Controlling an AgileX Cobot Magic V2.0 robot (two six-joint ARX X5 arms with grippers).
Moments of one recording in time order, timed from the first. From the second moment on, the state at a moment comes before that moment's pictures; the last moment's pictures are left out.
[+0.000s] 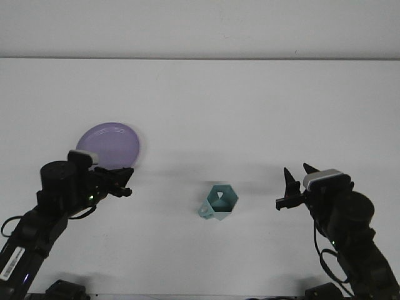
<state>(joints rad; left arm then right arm) -0.24 0.96 0.92 -0.38 0.41 -0.23 0.25 0.63 0.73 -0.40 -0.03 0.09</state>
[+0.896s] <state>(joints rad) -0.68 1.75 1.57 -0.81 0.34 -0.06 0.25 0.46 0.52 -0.36 0.00 0.10</state>
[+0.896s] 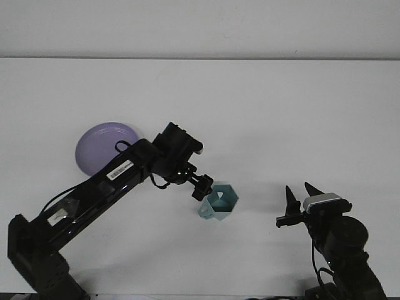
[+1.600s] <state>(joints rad) -0.77 2.00 1.69 -0.85 0.31 -0.02 0.25 0.46 0.52 -0.36 0.00 0.10</state>
